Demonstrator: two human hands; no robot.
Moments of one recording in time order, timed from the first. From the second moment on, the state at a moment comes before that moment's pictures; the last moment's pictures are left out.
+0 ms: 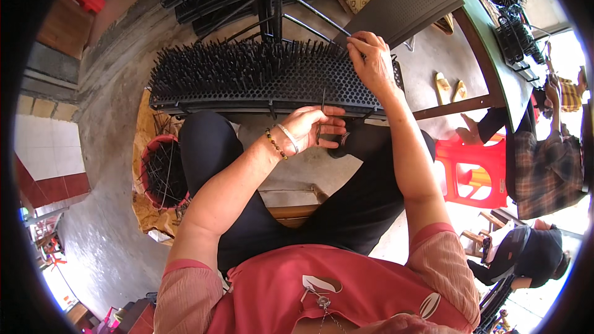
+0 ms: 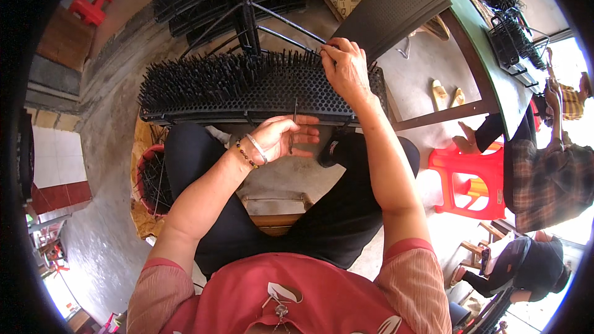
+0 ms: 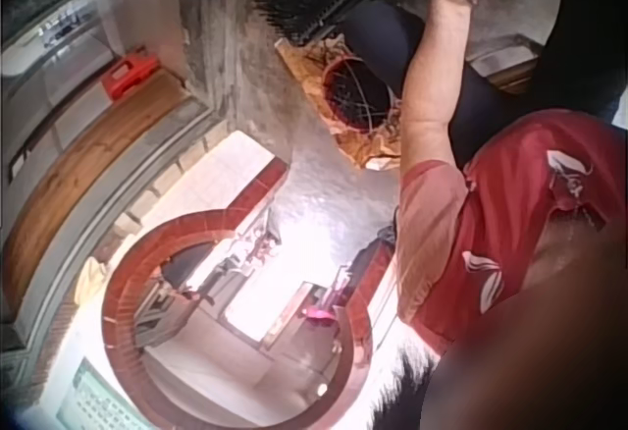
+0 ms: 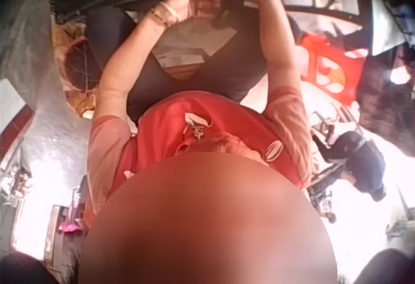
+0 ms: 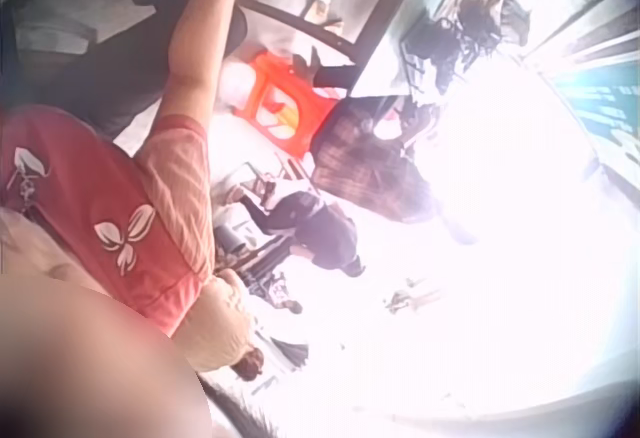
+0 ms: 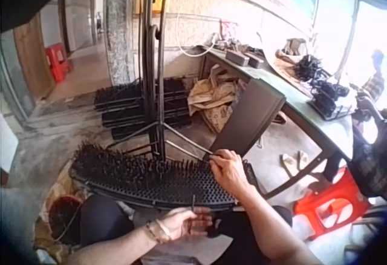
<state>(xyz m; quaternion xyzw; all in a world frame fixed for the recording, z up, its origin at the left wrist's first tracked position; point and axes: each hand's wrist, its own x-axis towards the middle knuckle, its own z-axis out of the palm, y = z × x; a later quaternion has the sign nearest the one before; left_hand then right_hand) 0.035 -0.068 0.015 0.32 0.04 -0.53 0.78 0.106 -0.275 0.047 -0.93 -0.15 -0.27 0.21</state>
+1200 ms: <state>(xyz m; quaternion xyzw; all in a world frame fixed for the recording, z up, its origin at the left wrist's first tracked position) 0.034 -0.070 0.016 0.34 0.03 -0.53 0.78 0.113 -0.266 0.045 -0.91 -0.07 -0.27 0.31</state>
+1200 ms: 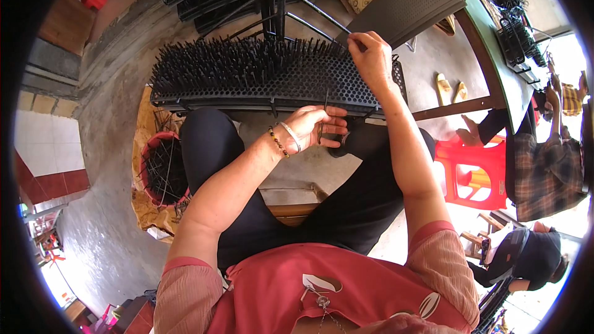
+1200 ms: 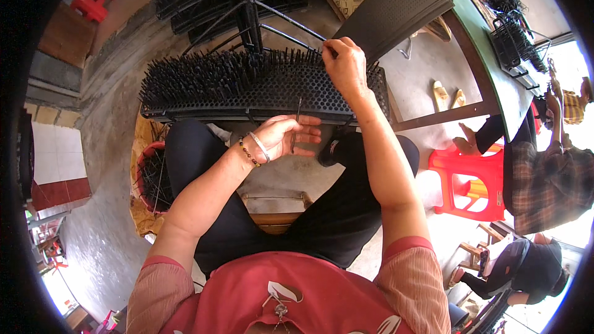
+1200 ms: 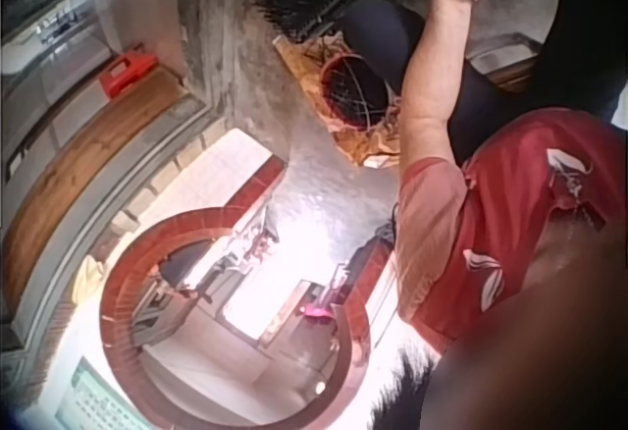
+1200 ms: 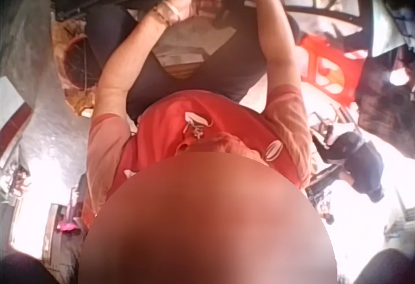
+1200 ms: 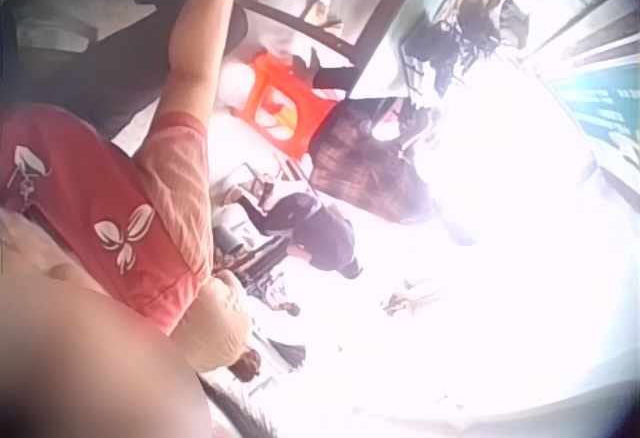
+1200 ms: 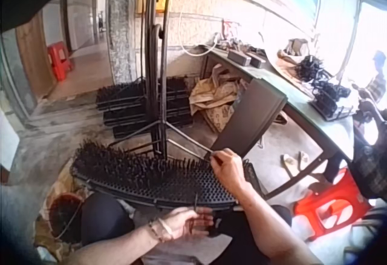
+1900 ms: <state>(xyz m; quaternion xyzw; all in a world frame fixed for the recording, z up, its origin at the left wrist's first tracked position) 0.034 -0.070 0.018 0.36 0.03 -0.54 0.76 0.108 -0.282 0.055 -0.91 -0.10 -0.23 0.34</state>
